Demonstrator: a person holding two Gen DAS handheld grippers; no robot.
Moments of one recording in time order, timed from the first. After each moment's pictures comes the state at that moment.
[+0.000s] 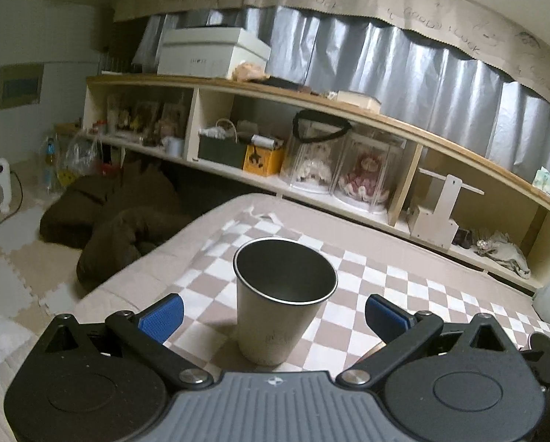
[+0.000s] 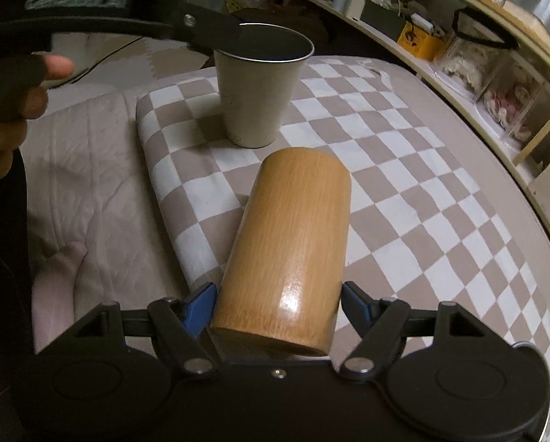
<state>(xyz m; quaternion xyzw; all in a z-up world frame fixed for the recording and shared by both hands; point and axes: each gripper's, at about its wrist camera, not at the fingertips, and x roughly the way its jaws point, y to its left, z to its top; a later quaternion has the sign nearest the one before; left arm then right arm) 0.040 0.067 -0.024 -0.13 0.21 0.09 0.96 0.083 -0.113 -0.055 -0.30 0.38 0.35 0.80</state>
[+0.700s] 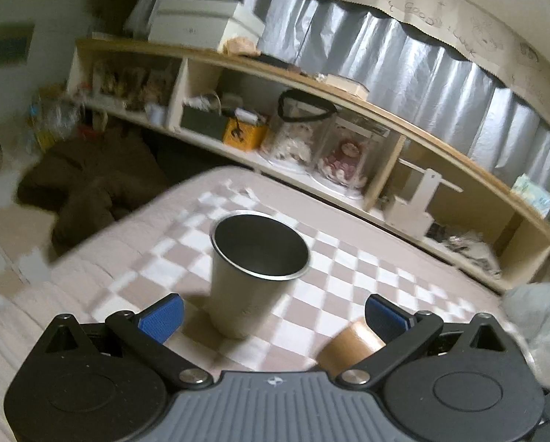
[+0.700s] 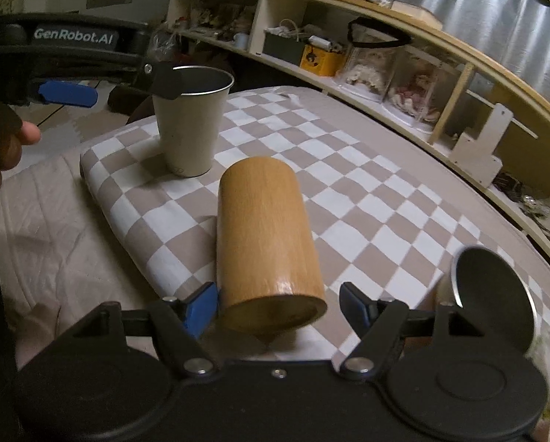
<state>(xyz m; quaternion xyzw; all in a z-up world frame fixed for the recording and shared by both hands) 0.037 0.068 -0.024 -0.19 0.25 0.03 0.95 0.043 -0.139 -0.056 -0.21 0.33 0.22 0.90</state>
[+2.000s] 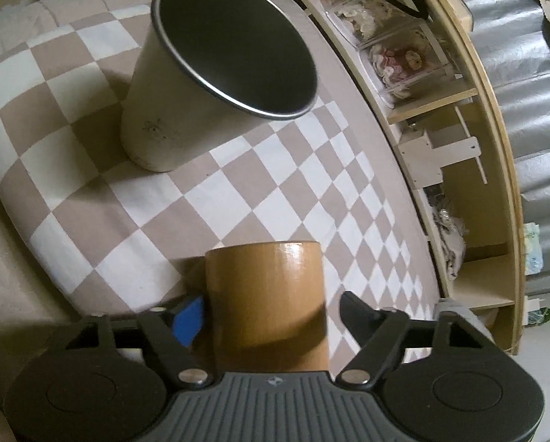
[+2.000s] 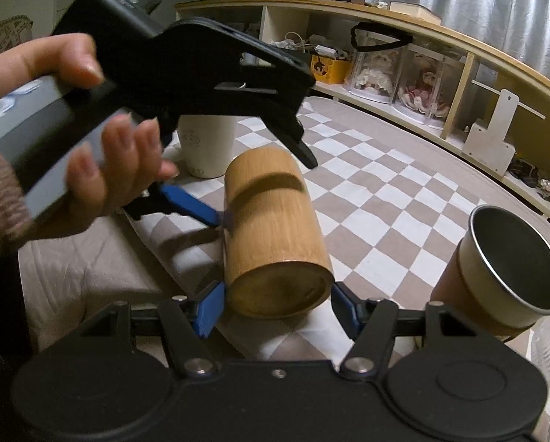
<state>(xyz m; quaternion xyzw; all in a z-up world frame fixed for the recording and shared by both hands) 0.123 0.046 -0.088 -0.45 0.45 0.01 0.78 0.030 -0.151 -0.072 -0.16 0.31 0.26 0.90</state>
